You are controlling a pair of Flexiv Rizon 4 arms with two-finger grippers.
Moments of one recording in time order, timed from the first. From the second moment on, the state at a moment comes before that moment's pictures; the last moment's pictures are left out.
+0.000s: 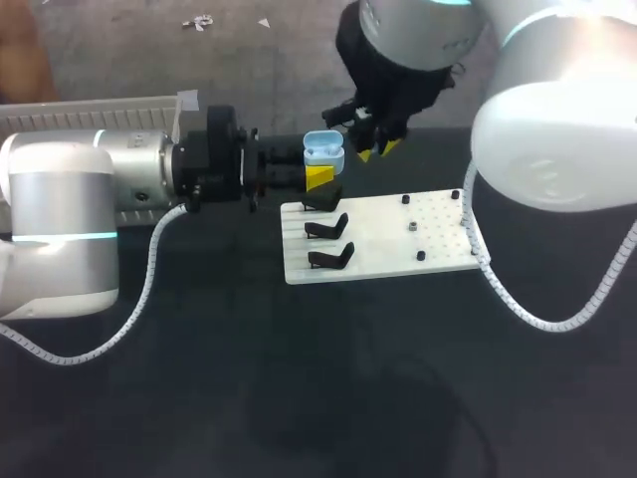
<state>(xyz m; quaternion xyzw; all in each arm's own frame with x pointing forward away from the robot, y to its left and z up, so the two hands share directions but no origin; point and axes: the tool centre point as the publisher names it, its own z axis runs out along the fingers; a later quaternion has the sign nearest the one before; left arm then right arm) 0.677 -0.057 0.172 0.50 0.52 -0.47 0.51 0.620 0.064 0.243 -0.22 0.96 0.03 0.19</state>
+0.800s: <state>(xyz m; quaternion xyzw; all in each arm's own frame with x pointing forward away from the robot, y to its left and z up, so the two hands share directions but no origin) 0.677 -0.057 0.172 0.50 0.52 -0.47 0.51 0.623 0.081 0.254 -0.24 0.95 0.04 0.17</state>
